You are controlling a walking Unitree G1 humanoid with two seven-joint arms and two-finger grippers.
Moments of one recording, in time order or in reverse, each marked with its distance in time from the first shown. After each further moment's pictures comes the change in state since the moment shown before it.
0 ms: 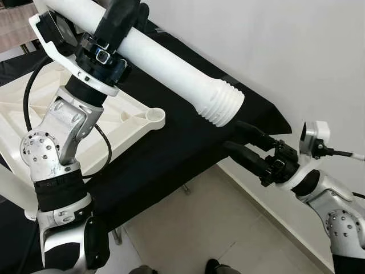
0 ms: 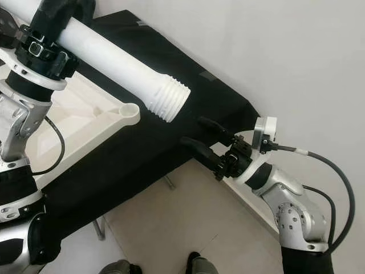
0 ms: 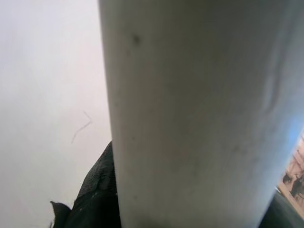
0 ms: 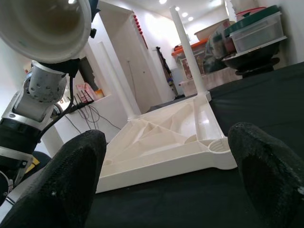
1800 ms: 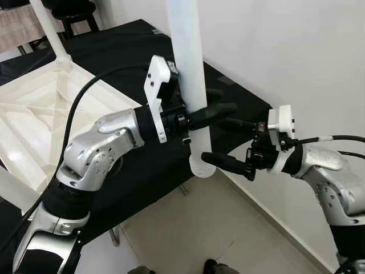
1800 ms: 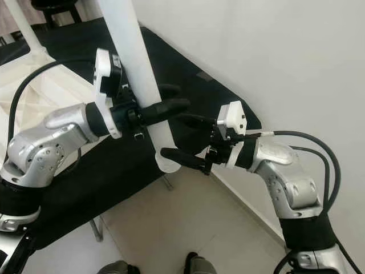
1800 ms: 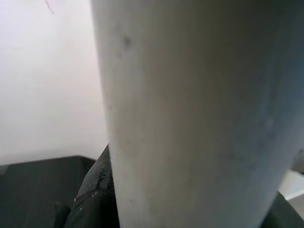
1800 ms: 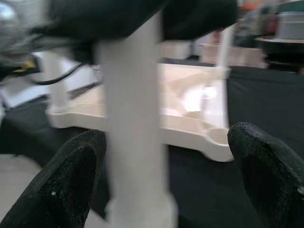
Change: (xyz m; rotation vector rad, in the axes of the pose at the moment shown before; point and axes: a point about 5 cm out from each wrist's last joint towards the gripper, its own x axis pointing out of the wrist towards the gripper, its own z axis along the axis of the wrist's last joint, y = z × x) left arm -0.009 0.027 -0.103 0.718 0.732 -0.139; right arm 0.042 -0.010 0.017 -0.357 0.274 0.172
